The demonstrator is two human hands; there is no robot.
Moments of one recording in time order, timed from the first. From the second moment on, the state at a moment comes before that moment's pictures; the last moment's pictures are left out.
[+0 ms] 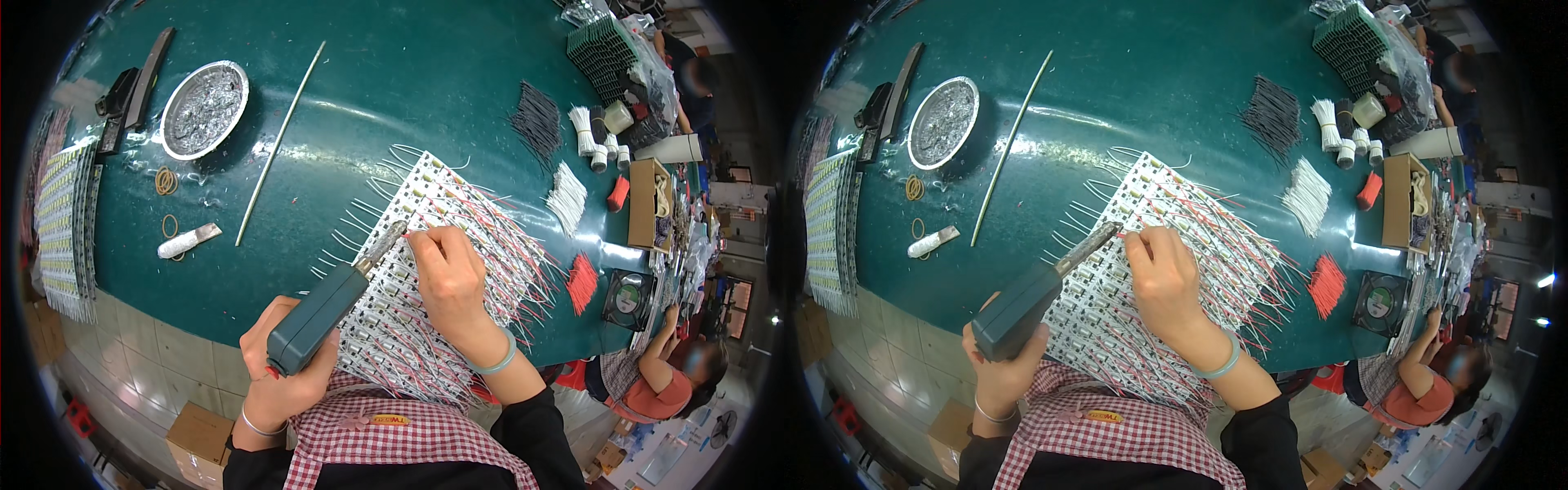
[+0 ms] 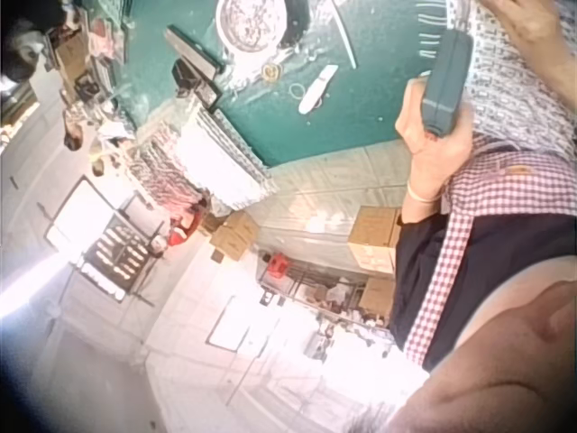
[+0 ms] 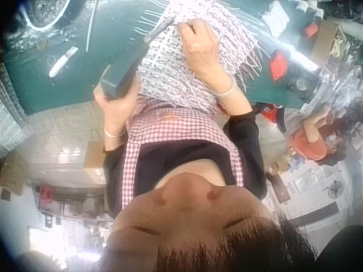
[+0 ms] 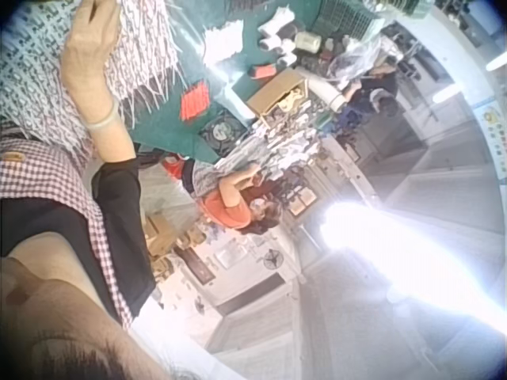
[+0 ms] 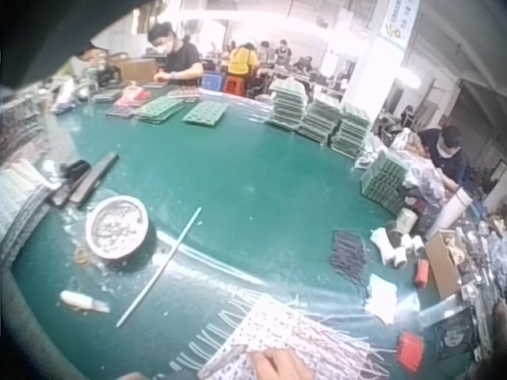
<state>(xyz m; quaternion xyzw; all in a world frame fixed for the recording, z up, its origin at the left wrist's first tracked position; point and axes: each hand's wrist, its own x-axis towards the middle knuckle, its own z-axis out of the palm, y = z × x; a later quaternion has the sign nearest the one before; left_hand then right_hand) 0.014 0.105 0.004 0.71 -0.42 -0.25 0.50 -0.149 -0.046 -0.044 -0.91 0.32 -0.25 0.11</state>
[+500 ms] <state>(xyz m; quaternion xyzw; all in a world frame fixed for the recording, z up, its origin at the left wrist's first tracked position) 0.015 0.124 0.003 0.73 -0.40 -0.26 0.49 -0.151 -0.035 -0.032 -0.90 0.32 -0.28 0.13</state>
